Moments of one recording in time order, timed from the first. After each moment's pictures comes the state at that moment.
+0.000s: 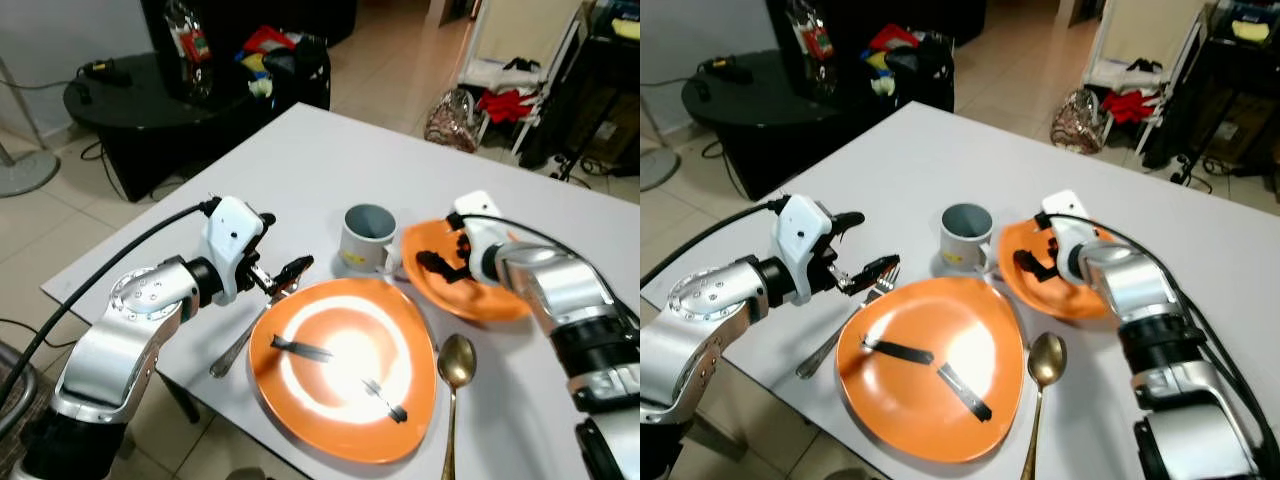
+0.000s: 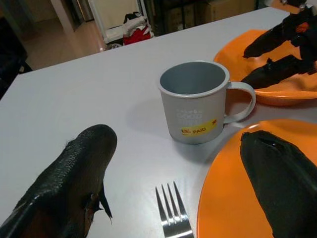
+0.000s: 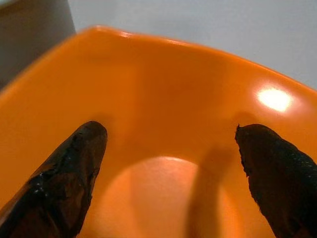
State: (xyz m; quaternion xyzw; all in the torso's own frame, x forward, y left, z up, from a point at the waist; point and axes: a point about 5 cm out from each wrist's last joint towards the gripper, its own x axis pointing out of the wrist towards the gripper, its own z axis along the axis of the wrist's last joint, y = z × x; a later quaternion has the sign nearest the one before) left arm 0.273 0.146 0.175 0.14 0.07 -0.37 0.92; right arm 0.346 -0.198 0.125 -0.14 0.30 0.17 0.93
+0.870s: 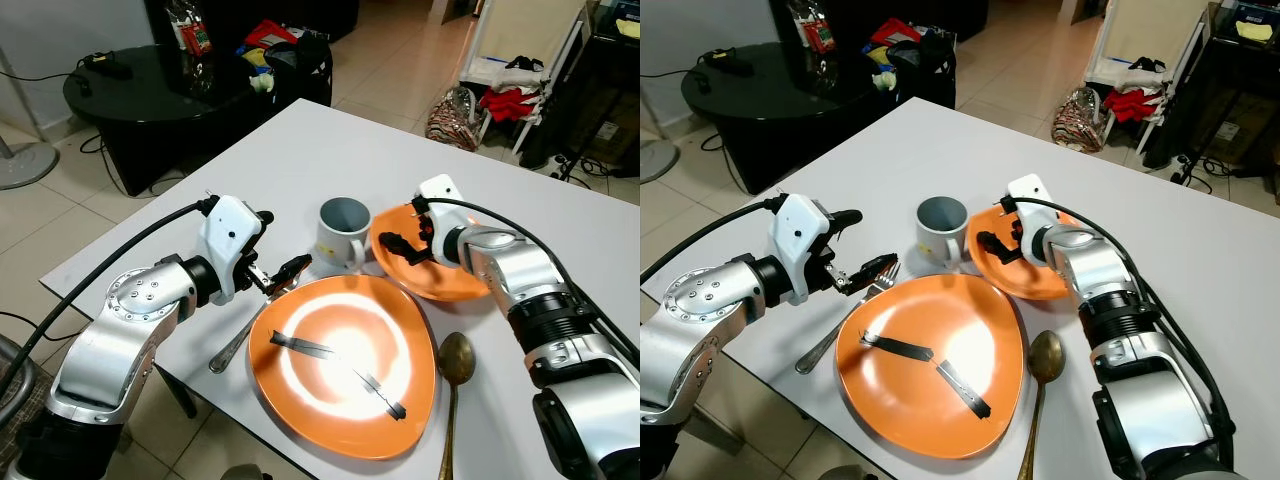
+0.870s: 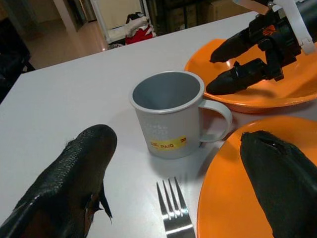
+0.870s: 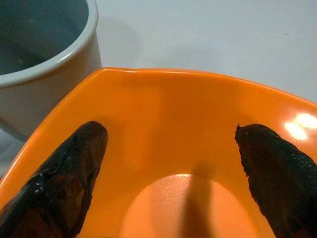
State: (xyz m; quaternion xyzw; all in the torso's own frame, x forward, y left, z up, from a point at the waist) left arm 0.273 0.148 0.177 0.15 0.06 -0.36 0.92; right arm 0.366 -0.155 0.130 -0.11 0.25 0.24 0.93
